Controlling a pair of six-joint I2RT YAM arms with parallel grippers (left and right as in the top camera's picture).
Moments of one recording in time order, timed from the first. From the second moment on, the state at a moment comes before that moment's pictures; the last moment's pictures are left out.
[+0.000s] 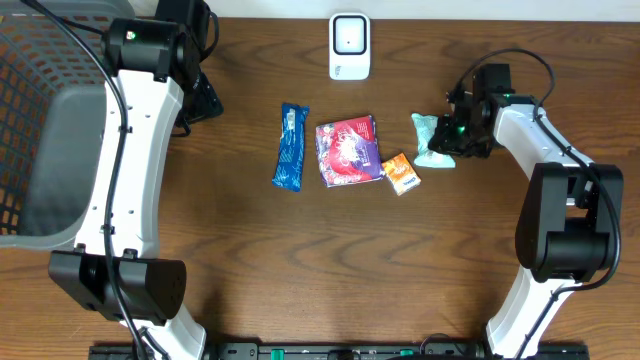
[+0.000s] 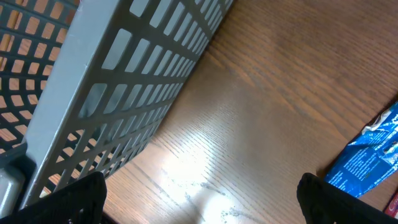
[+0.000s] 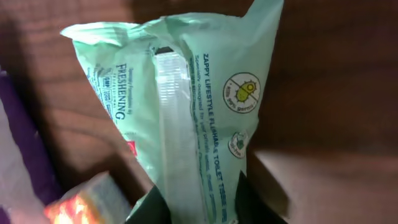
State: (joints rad) left arm -0.13 1.83 2.03 -1.60 -0.40 -0.59; right arm 0.00 2.05 1.41 -0.72 -0.30 0.12
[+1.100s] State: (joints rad) left arm -0.13 1.83 2.03 -1.60 -0.40 -0.59; right arm 0.11 1.83 1.40 -0.94 0.29 0.30
